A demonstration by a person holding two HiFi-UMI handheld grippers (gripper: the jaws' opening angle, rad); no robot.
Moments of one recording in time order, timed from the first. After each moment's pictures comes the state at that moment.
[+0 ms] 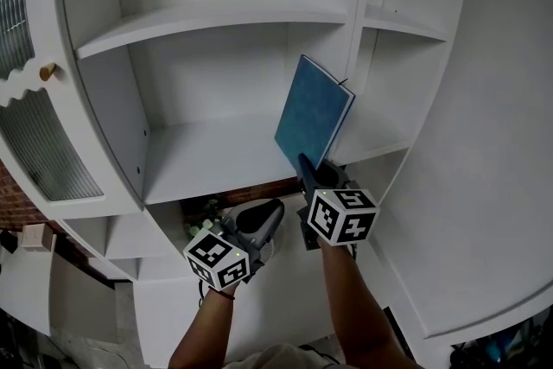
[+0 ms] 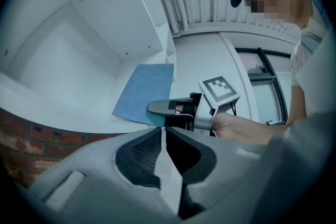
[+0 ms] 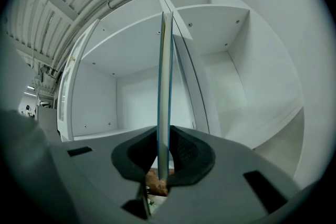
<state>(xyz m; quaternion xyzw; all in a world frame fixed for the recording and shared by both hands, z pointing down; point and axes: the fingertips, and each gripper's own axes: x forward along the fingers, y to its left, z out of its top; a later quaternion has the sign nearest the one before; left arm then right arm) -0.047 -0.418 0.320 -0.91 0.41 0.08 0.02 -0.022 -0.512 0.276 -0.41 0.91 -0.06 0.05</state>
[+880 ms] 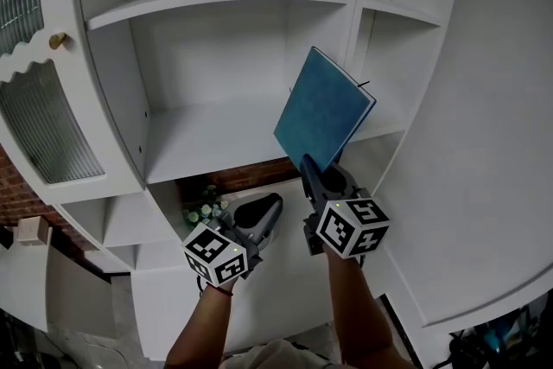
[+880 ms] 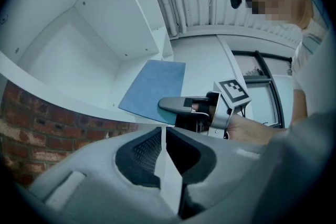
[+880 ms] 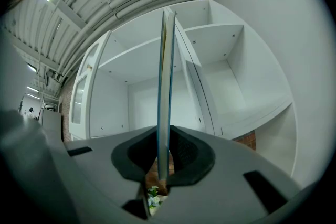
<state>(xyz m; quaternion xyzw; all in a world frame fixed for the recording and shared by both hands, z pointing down) -0.049 -0.384 0.336 -0.91 0.40 0.09 0.01 -0.008 -0.449 0.281 -0.39 0.91 -0.05 0.09</state>
